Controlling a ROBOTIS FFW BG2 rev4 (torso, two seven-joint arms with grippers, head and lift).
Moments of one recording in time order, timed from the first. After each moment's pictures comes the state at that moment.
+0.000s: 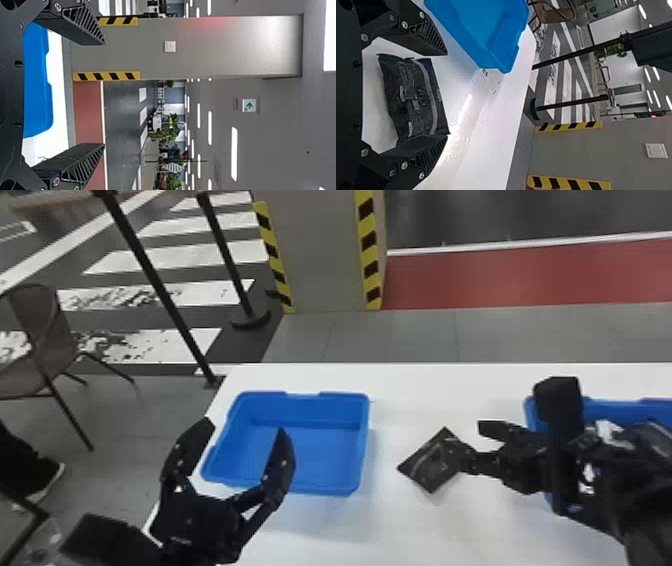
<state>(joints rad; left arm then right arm) 0.82 0.02 0.14 -2.35 0.08 -0.16 -0.14 -0.07 -0.19 0.28 -1.70 -0.16 0.66 0.48</state>
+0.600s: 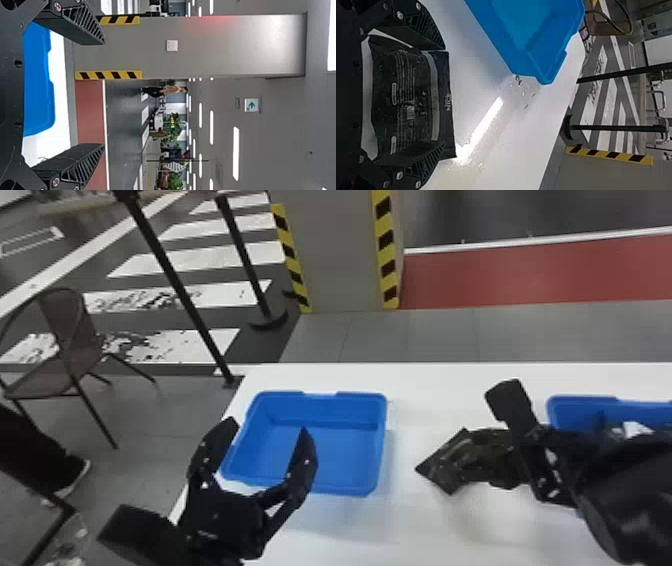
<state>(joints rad) 0.81 0.02 0.13 -2.35 0.07 -0.14 -0.14 -0.35 -0.18 0.54 -1.30 -0.16 0.59 0.47</state>
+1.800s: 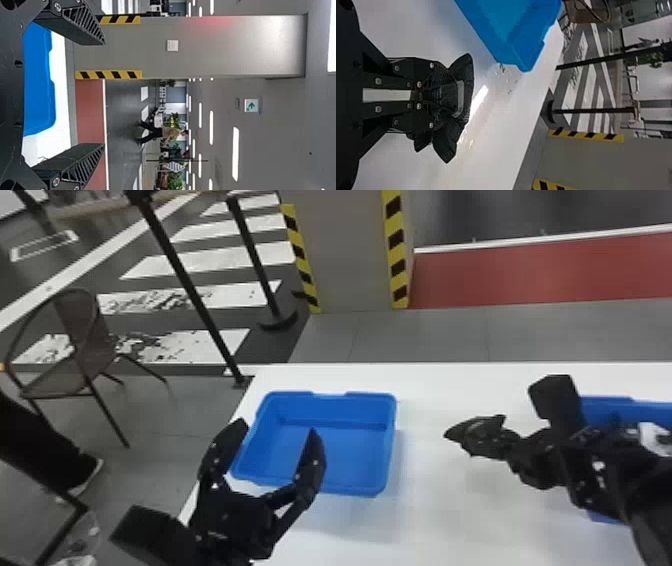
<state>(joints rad) 0.82 0.02 0.14 -2.34 0.08 -0.15 -0.14 -0.18 -0.20 0.38 -1.56 -0.10 0.61 0.43</state>
